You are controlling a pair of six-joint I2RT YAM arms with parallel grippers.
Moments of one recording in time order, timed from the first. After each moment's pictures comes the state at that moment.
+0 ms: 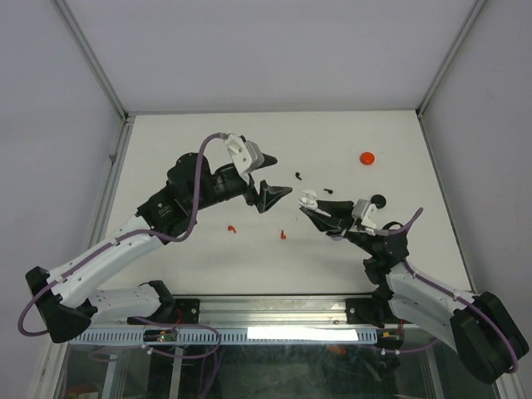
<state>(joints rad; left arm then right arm) -0.92 1.09 1.13 -0.02 0.20 0.13 0.57 0.87 0.13 1.22 -0.49 0.05</state>
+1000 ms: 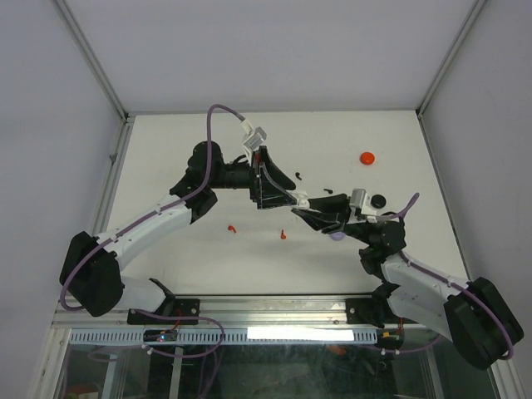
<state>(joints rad) -0.66 1.35 1.00 0.44 0.93 -0.60 0.57 0.98 0.24 1.29 -0.64 0.23</state>
